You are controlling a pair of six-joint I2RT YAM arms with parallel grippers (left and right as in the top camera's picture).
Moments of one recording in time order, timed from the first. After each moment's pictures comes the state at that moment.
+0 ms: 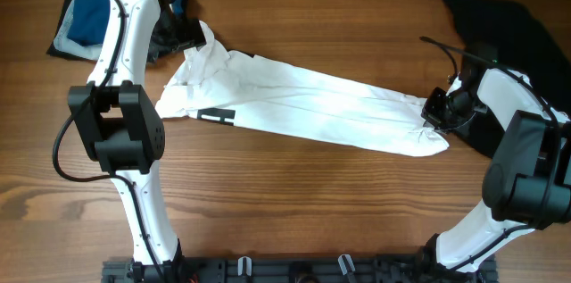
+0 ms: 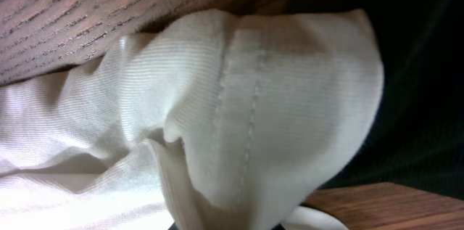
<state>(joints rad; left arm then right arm) -0.01 2.28 2.11 -1.34 -0.06 -0.34 -0.24 1.90 1.15 -0.84 -0.12 0.32</state>
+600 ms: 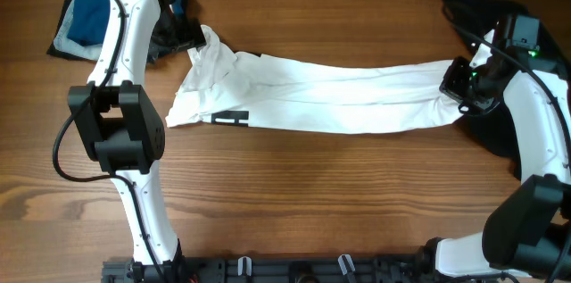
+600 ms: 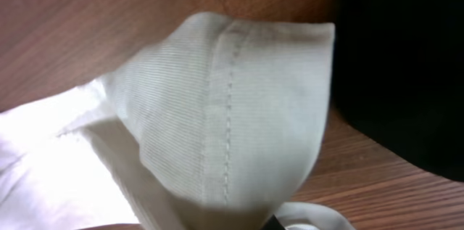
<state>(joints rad) -0.01 2.28 2.11 -1.35 -0.06 -0.34 -0.25 1.63 1.28 -0.93 -0.19 0.26</state>
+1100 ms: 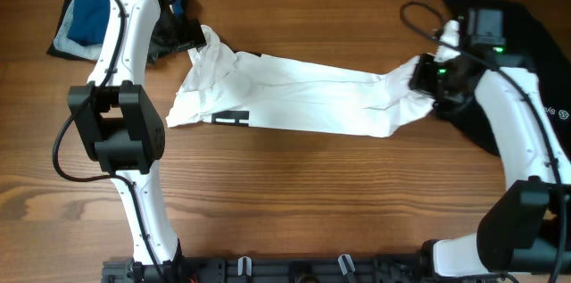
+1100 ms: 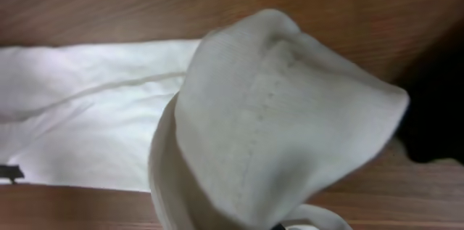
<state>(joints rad) -0.01 2.28 2.11 -1.35 -0.06 -0.34 -0.05 1.63 1.28 -0.89 -0.23 0.21</state>
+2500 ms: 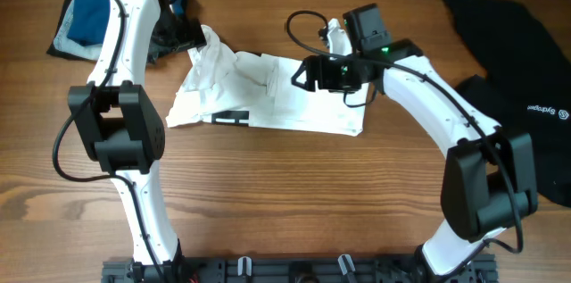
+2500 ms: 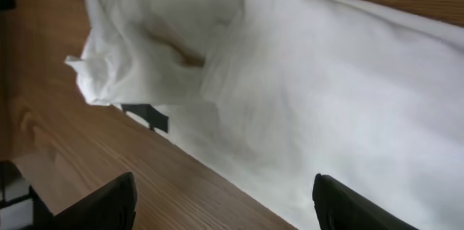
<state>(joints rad) -0.01 2.28 2.11 -1.35 -0.05 -0.34 0.33 1.85 1.34 -0.63 -0.51 0.31</state>
